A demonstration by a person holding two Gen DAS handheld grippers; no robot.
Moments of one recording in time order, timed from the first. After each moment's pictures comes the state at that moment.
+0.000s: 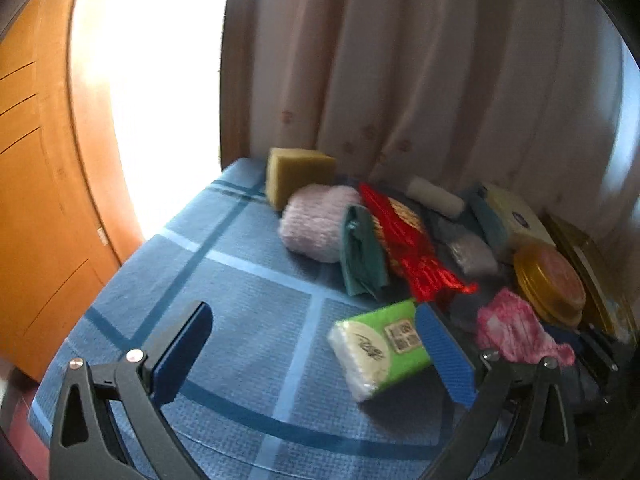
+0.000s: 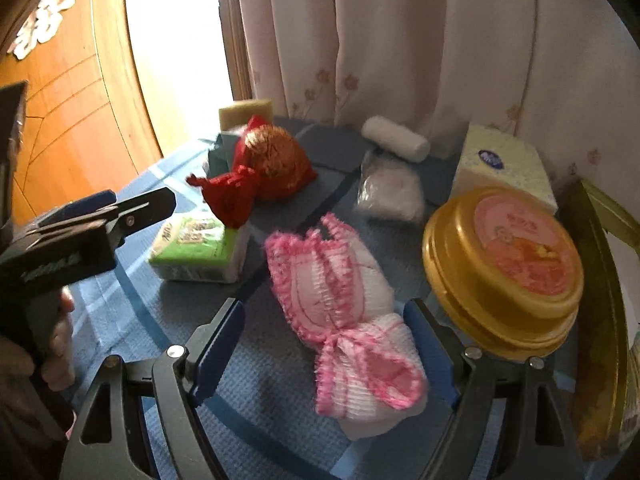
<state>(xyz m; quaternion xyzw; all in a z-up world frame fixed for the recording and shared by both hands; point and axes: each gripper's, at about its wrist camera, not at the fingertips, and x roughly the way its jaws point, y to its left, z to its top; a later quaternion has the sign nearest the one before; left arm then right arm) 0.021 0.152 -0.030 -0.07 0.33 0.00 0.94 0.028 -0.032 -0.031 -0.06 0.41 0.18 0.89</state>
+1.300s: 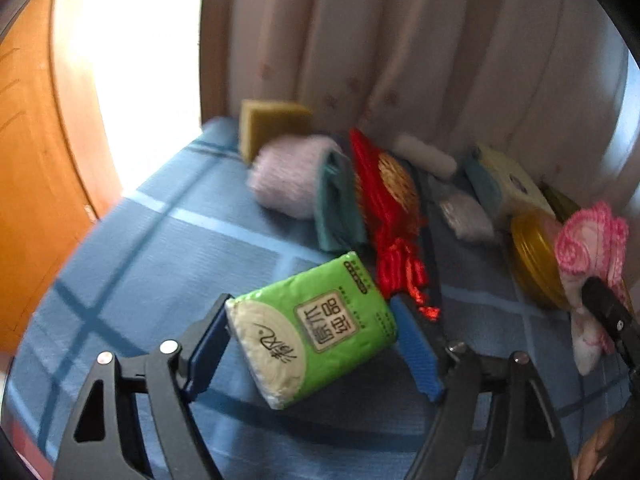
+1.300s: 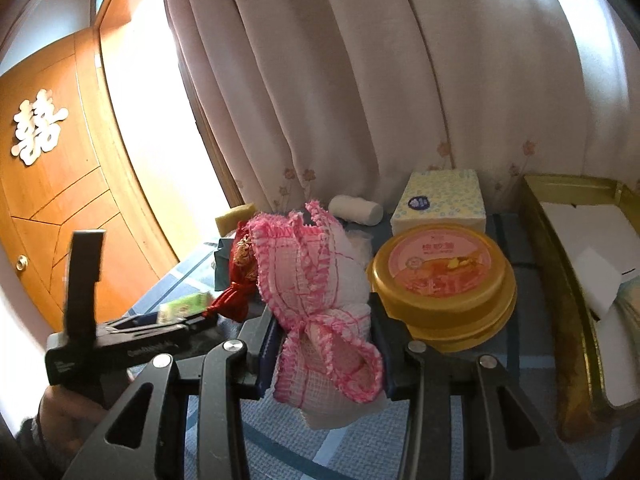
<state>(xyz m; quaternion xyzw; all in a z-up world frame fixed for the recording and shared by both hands) 0.023 0.142 -0.045 -0.08 0.38 0.00 0.92 -0.018 -0.099 0.009 0.08 0.28 0.17 0.94</state>
